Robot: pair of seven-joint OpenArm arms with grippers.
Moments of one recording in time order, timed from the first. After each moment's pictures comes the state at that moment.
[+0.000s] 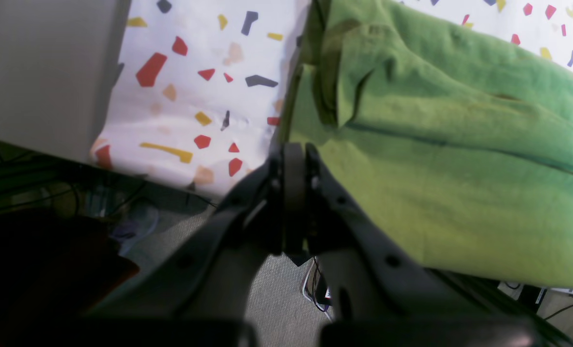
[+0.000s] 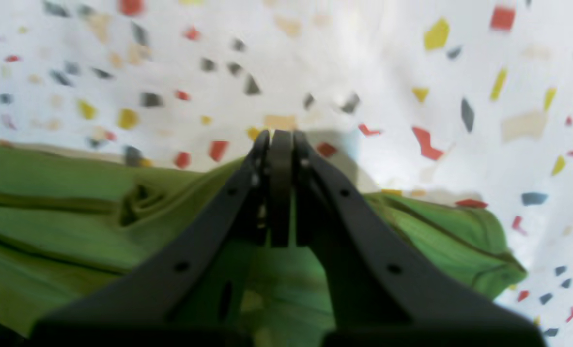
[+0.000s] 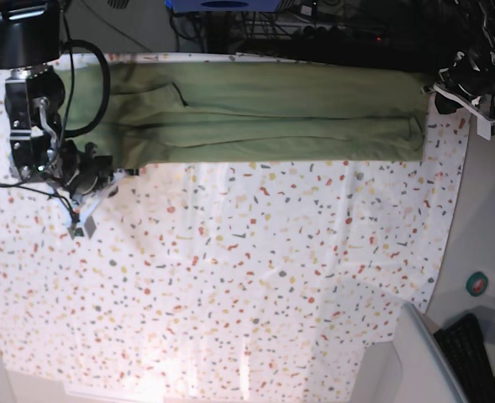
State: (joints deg) left arm 26.5 -13.6 -39.5 91.8 -28.6 -23.9 48.3; right arm -0.7 11.8 -1.1 79.2 21.1 8.3 -51.8
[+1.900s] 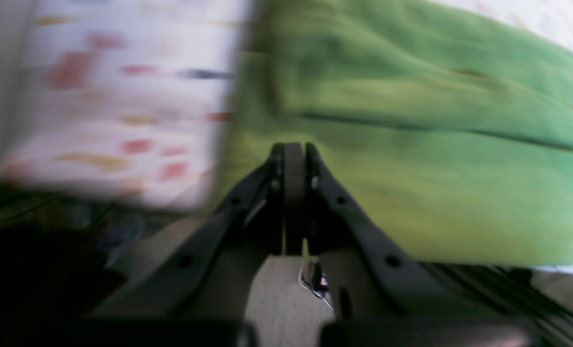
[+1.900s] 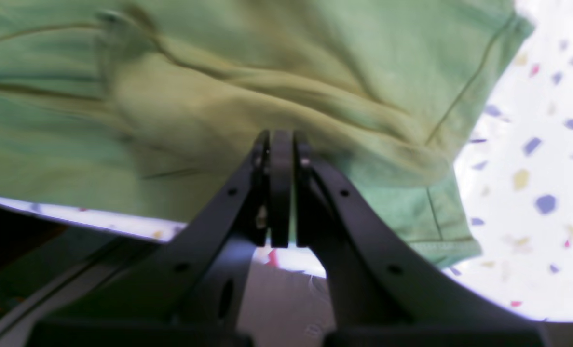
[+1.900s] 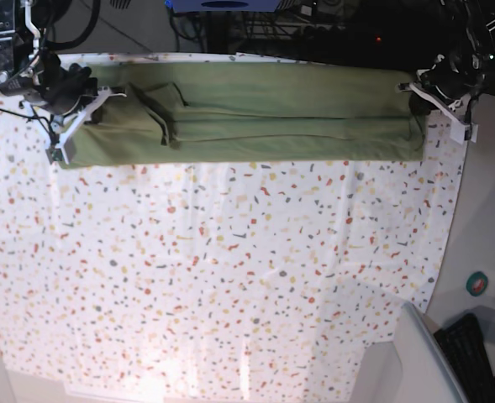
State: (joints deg) left arm 25.6 -13.0 -32.5 91.6 -28.5 -23.9 48.3; right arm -23.9 11.7 5.9 99.9 21.0 8.5 -54.6
